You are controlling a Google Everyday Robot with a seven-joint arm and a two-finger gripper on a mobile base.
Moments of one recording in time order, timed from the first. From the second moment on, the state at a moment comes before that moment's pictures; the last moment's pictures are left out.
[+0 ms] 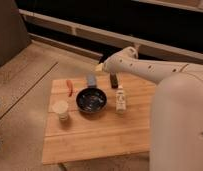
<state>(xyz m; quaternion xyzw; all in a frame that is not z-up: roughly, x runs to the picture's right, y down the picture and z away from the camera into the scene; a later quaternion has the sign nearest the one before) 0.039 -0.110 0.893 -0.14 -0.06 0.76 0.63</state>
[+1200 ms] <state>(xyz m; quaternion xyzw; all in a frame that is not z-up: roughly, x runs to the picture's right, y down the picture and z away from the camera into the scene) 0.098 -0.079 1.018 -0.14 0.10 0.72 0.67</state>
